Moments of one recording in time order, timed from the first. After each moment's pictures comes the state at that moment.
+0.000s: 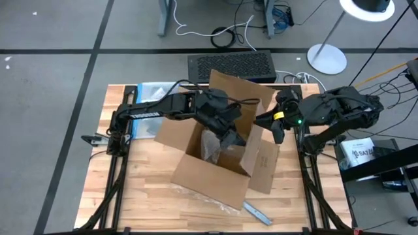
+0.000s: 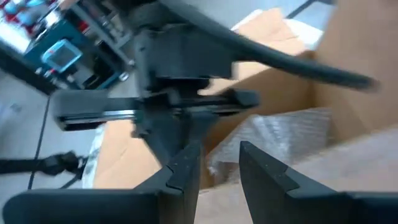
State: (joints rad) left arm 0.00 1.95 2.25 -0.74 0.47 -0.68; right arm 0.31 1.32 1.92 -1.17 0.40 0.83
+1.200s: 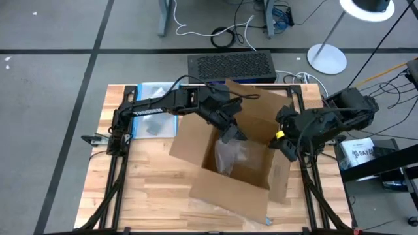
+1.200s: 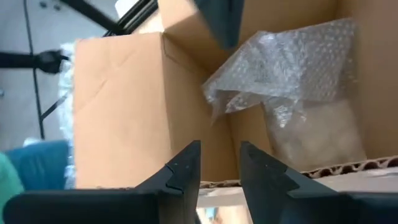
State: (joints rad) left arm 0.05 1.97 2.25 -0.76 0.52 -0.65; right arm 0.41 1.43 2.12 -1.57 0.13 0.98
